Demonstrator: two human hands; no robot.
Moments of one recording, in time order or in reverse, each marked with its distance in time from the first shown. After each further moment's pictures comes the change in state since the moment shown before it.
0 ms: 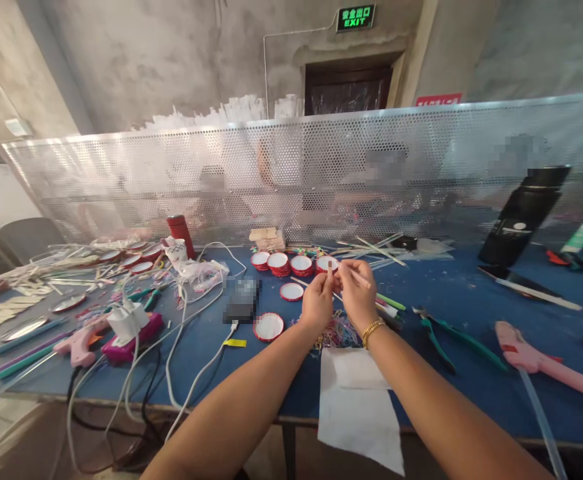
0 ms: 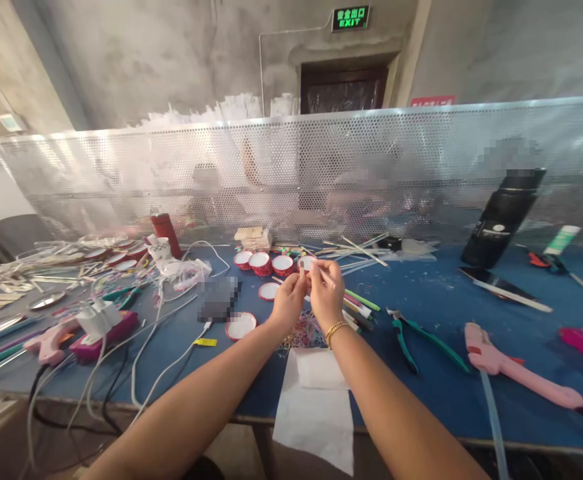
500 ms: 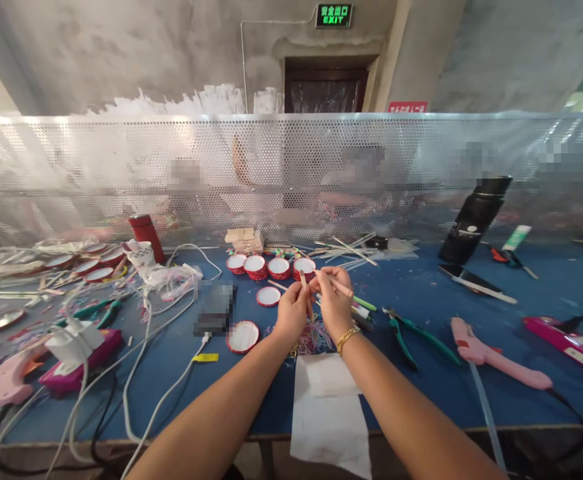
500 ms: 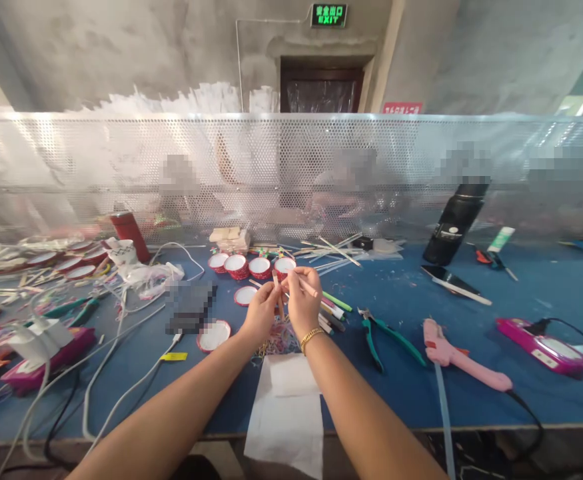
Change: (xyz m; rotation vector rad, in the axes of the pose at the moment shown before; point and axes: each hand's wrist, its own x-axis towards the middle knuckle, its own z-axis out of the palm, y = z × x) left_hand 0.000 0.006 -0.003 -0.084 -0.073 -0.107; right_hand 0.002 -0.007 0.000 0.024 0.043 0.012
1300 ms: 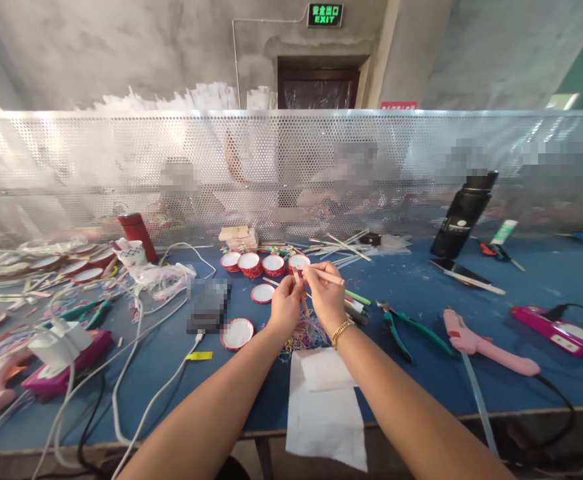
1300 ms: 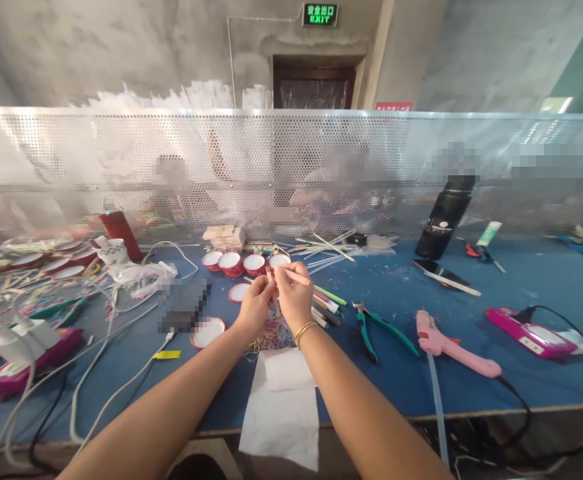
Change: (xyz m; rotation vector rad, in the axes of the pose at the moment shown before) left_hand 0.010 -0.009 -0.002 0.053 0.063 0.103; right_hand 0.001 -0.001 0.003 -0.051 -0.040 -0.039
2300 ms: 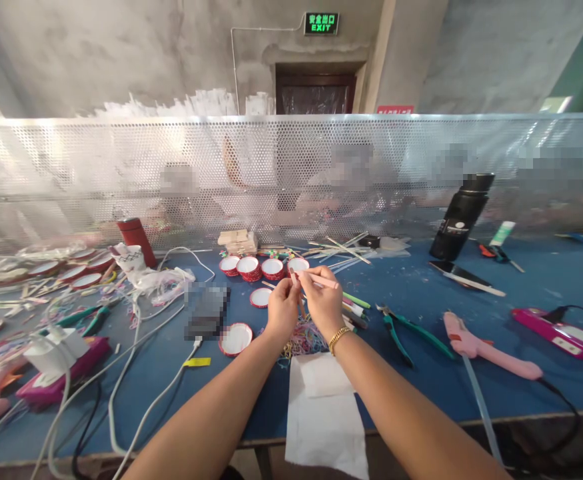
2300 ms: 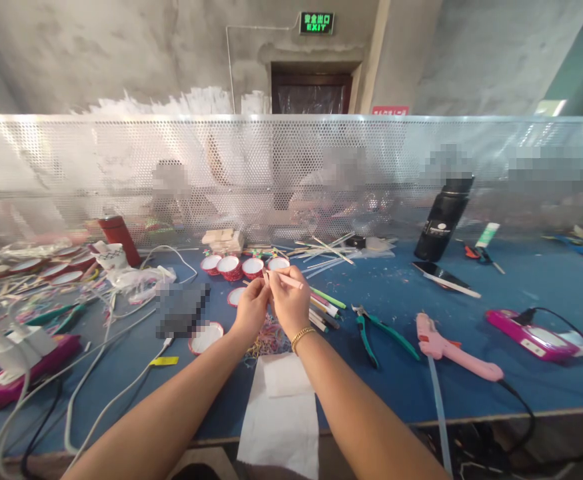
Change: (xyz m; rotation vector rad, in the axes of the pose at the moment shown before) left_hand -0.005 0.018 0.000 0.049 0.045 -0.021; right_hand -0.004 0.003 -0.001 -0.134 -0.051 -0.131
